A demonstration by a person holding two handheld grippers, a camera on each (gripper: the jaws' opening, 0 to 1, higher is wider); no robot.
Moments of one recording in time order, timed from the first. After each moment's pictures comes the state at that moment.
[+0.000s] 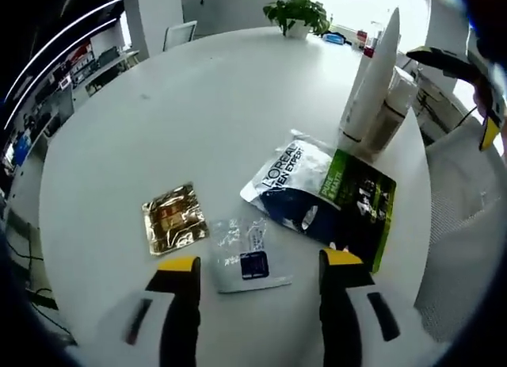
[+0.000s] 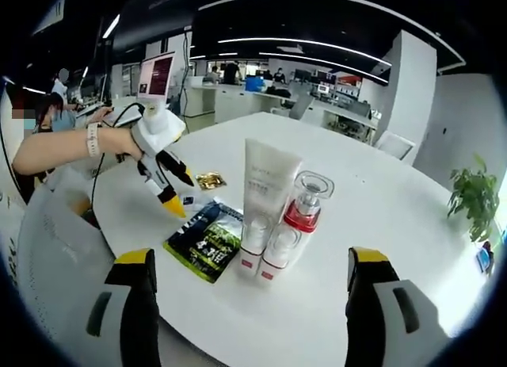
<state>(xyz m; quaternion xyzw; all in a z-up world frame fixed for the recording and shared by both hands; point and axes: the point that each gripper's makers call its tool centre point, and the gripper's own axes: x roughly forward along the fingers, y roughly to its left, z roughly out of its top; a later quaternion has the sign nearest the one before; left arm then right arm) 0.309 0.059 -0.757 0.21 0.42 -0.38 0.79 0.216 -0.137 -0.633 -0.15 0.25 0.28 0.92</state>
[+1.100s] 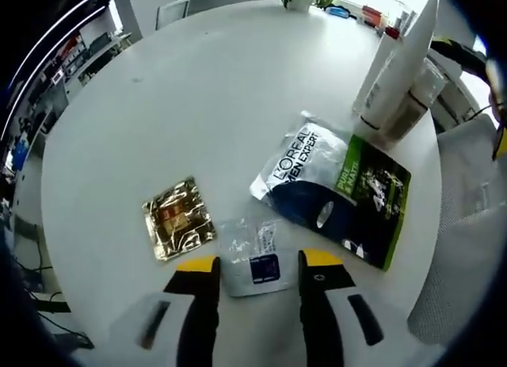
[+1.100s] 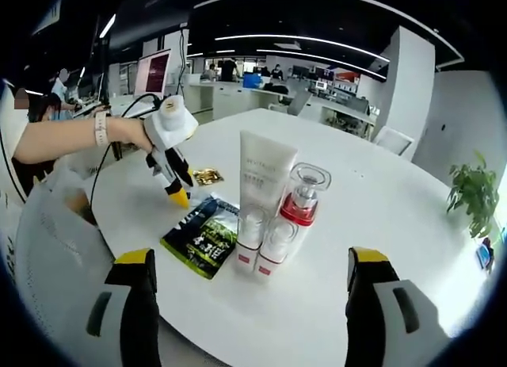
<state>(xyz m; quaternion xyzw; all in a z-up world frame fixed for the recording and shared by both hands) 0.311 0.062 -0.763 0.25 0.48 -0.36 0.76 0.217 -0.140 -0.639 -0.15 0.26 0.28 0.91</state>
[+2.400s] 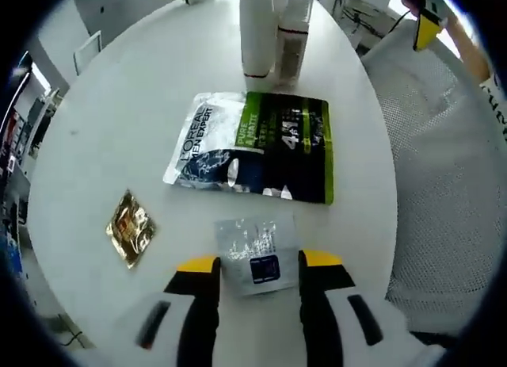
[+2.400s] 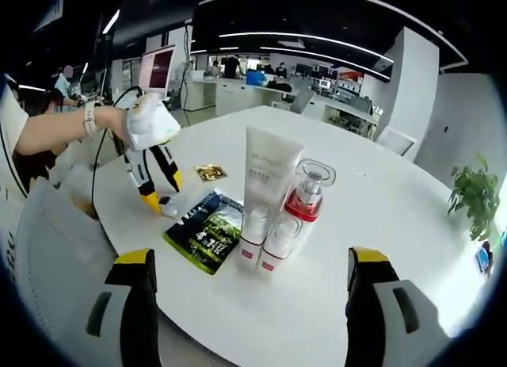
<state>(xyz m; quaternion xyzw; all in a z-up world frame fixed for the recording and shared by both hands) 0.245 0.062 -0.762 0.38 0.45 -0.51 0.63 0.212 -0.138 -0.642 -0.16 0.26 0.28 0.91</state>
